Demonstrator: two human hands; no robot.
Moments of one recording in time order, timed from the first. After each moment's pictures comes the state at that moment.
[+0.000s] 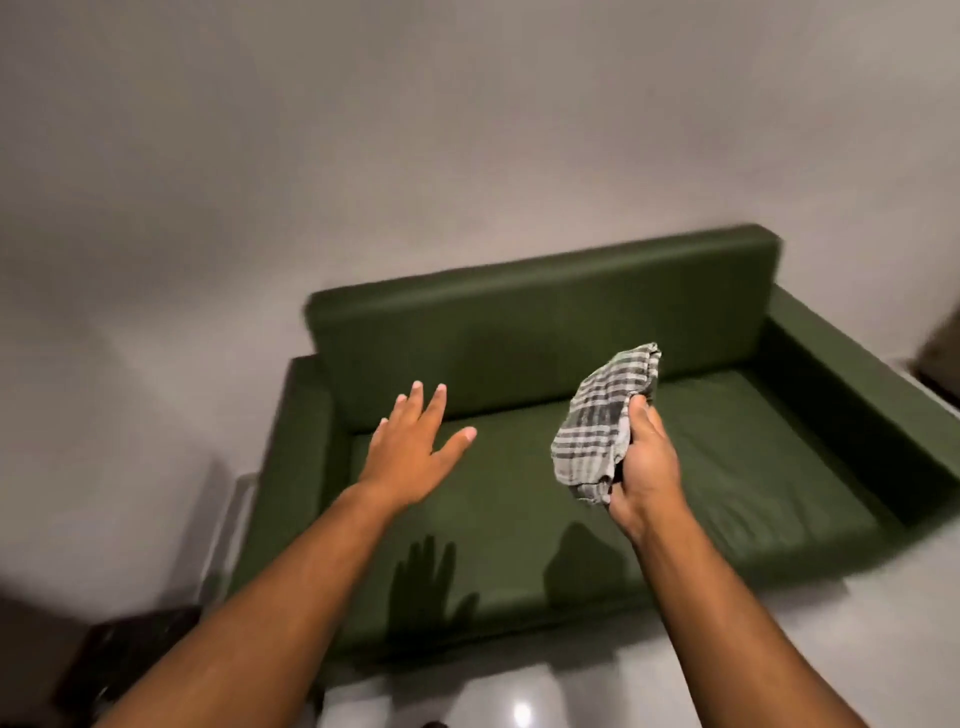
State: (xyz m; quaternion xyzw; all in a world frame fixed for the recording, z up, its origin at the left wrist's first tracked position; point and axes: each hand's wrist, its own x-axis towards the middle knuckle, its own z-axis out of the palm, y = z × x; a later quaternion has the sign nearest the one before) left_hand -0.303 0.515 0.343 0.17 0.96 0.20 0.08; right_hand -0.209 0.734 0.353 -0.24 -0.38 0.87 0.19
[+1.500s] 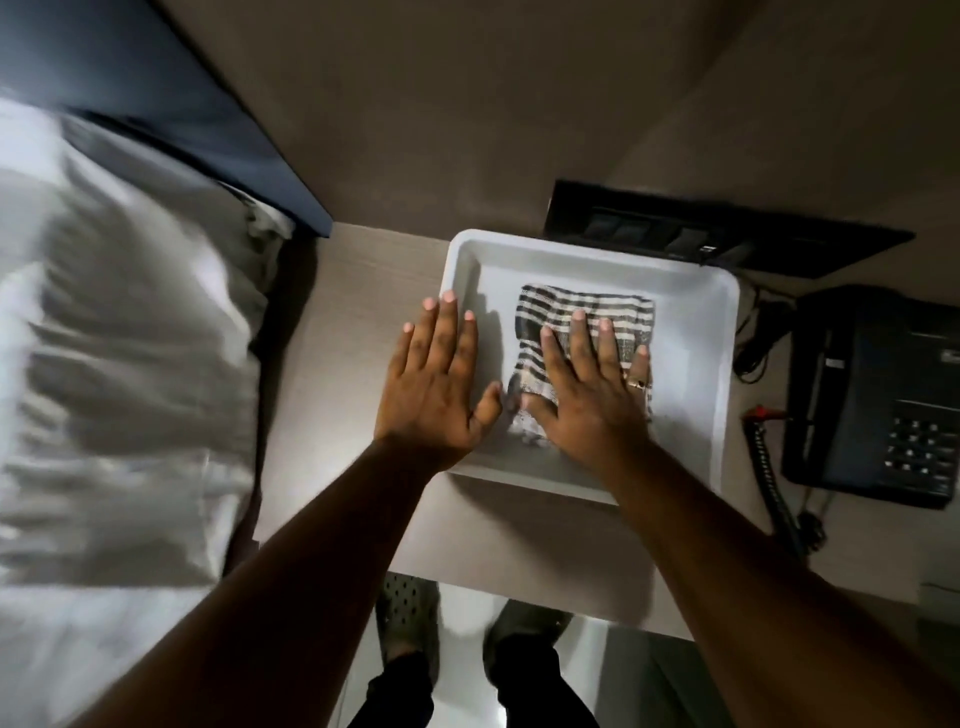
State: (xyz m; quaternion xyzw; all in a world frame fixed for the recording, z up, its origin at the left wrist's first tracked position) left_hand -0.004 -0.024 -0.152 -0.63 0.75 0.17 0.05; right_hand -0.200 -0.033 -0.200 -0.77 0.61 0.07 0.17
